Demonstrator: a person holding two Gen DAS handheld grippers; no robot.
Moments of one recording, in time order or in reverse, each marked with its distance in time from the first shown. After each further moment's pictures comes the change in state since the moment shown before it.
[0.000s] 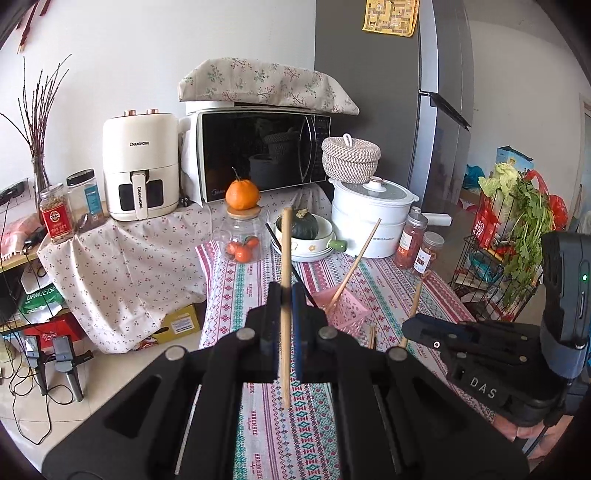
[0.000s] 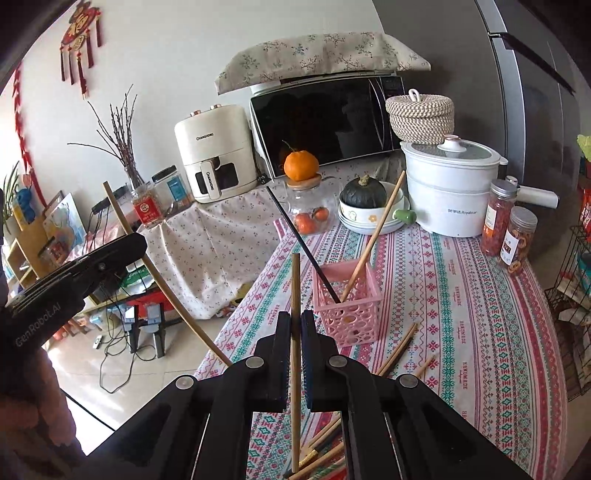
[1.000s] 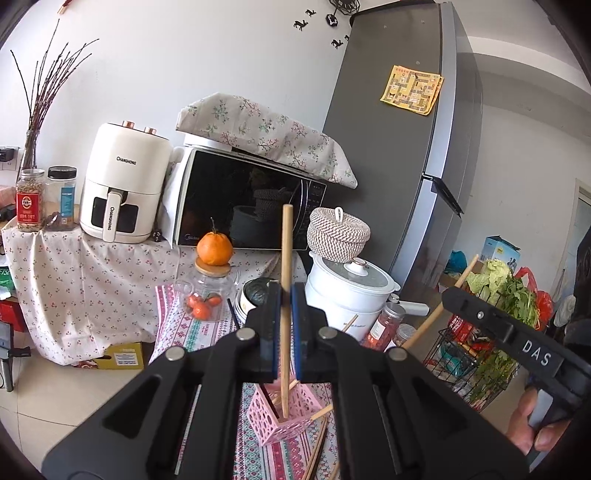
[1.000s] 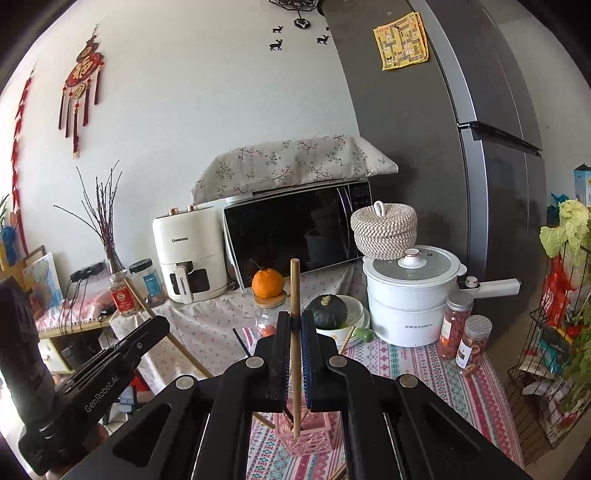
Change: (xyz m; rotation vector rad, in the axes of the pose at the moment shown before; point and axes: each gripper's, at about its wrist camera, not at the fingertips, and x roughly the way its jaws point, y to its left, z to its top) left arm 0.040 -0.005 0.029 -0.221 -0.228 -0.101; right arm -0.052 -0.016 0.084 -0.010 -0.333 -0.128
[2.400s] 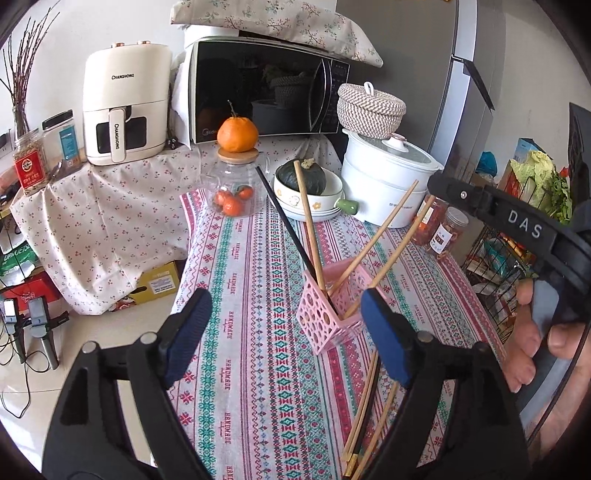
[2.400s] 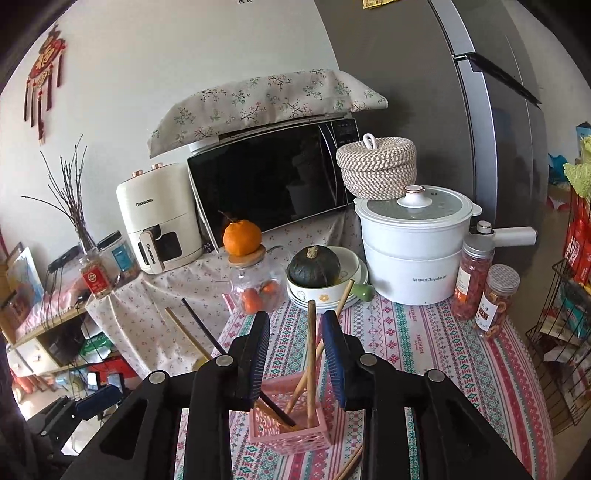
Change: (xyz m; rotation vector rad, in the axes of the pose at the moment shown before) left arm 0.035 0.021 -0.051 0.112 0.442 0.113; right arm 0.092 -0.024 -0.040 0.063 0.163 -0.034
